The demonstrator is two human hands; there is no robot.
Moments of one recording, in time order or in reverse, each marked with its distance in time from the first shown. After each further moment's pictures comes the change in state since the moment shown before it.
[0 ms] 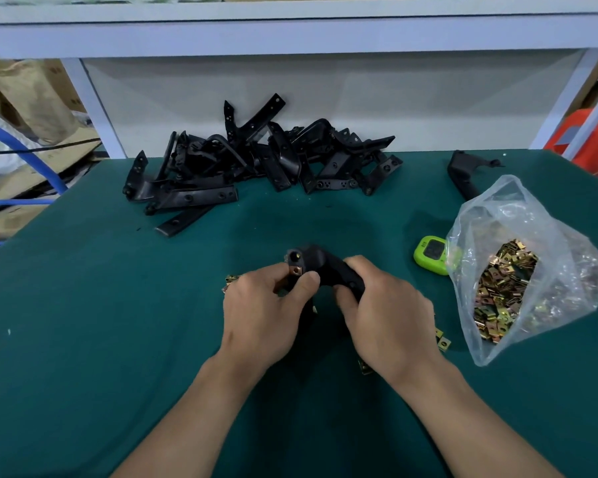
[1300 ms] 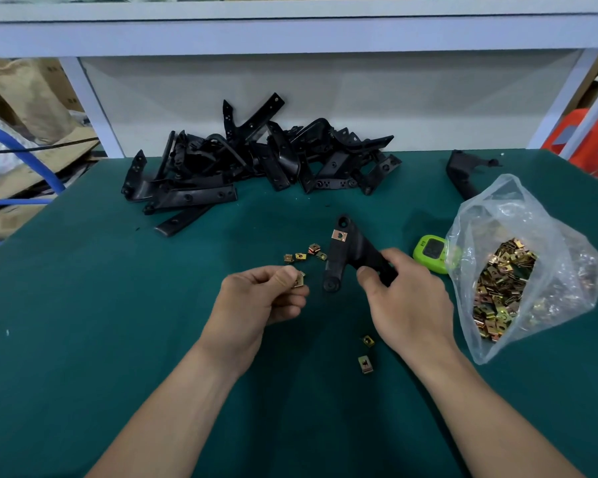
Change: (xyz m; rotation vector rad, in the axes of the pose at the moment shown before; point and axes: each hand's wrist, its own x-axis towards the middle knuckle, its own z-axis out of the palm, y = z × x) left_hand 0.008 -0.005 -0.015 -0.784 -0.237 -0.444; right_hand 0.014 0.024 -0.003 0.224 0.026 0.264
